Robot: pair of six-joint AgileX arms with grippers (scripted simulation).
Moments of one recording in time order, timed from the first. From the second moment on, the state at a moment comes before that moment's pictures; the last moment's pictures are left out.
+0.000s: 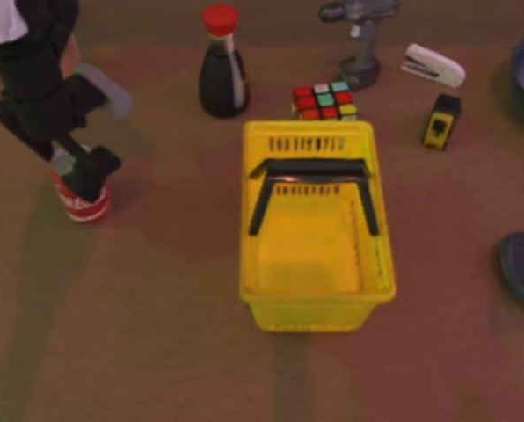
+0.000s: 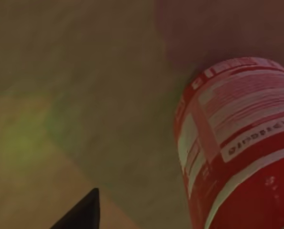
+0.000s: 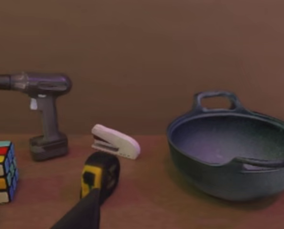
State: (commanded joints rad) left arm -0.12 2.33 1.86 -1.11 0.00 0.71; right arm 0.00 0.00 0.00 0.00 0.00 0.00
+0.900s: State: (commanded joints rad) left arm -0.12 2.34 1.83 -1.06 0.00 0.71; right arm 0.00 0.00 0.00 0.00 0.00 0.00
